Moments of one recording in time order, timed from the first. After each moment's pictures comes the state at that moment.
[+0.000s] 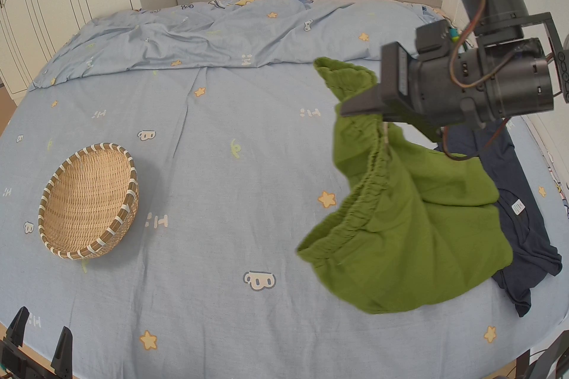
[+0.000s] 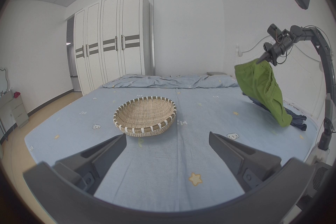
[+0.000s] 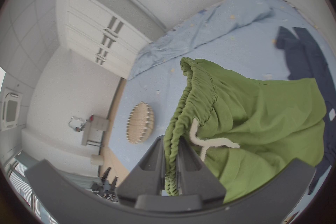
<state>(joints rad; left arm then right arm) 0.00 0.02 -0.02 0.00 0.04 0.00 0.72 1.73 -1.70 0.49 0.08 0.59</state>
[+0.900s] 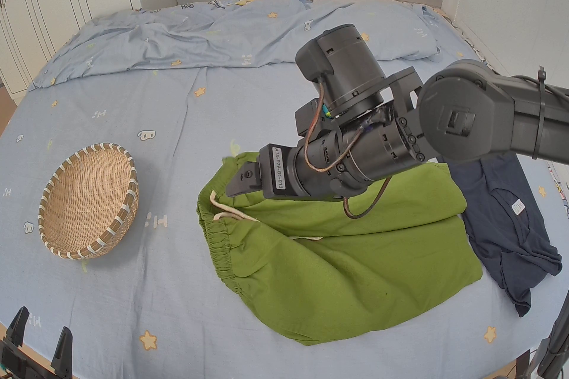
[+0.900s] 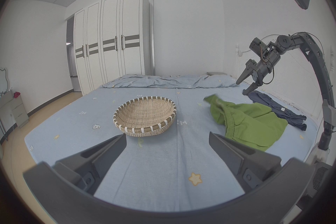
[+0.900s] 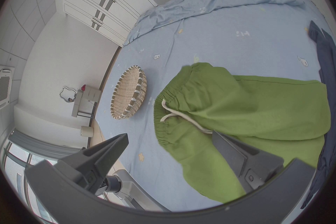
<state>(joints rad) 0.00 0.02 -0.02 0.00 0.04 0.00 0.84 2.07 -1.88 0.55 0.08 0.49</state>
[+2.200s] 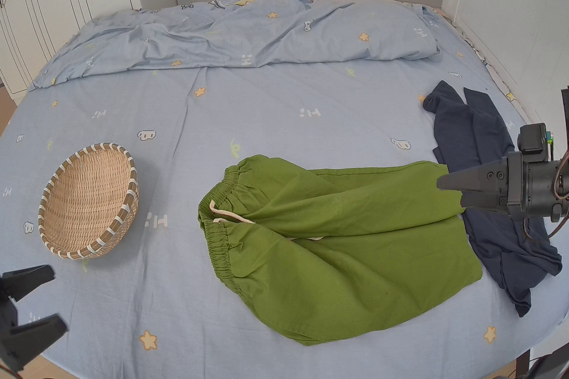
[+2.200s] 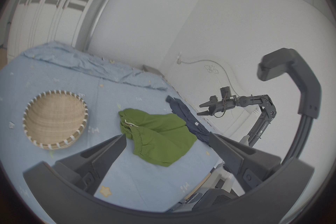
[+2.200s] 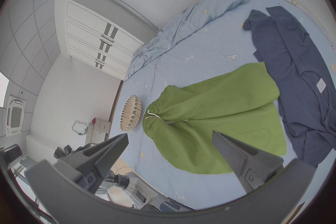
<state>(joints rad) -0.22 0.52 -0.47 0.03 -0.50 -0.29 0.39 1.31 -0.93 0.16 0.38 0.50</state>
